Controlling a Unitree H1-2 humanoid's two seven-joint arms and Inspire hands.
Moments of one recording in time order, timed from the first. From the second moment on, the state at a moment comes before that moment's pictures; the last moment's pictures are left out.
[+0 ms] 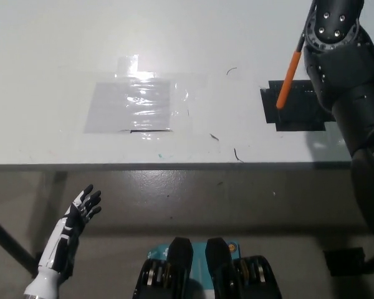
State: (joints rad) left_arm -0.09 0.17 0.10 0.34 -0.12 -0.43 -0.26; right_arm -1.35 -0.14 -0.02 1.19 -0.20 -0.42 -0.69
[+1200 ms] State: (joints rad) left_arm -0.08 0.17 0.09 0.34 -0.10 -0.43 -0.28; right_arm -1.28 -0.14 0.23 1.22 -0.24 -0.42 -0.95
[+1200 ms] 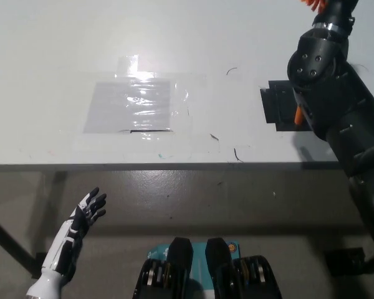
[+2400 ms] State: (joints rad) left_arm -0.08 0.17 0.10 0.33 -0.10 -0.43 -0.28; right_arm -1.09 -0.05 0.17 1.40 -0.23 -0.43 -0.71
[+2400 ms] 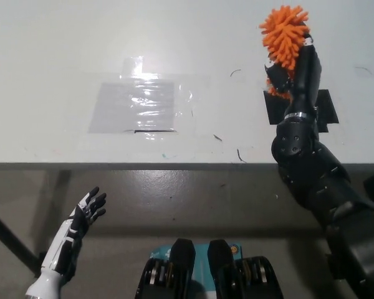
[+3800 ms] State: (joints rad) left_arm -0.08 0.19 0.11 0.32 -0.10 -0.43 -0.29; right_arm -1.38 -0.29 0.72 1.42 -0.58 -0.37 -0.63
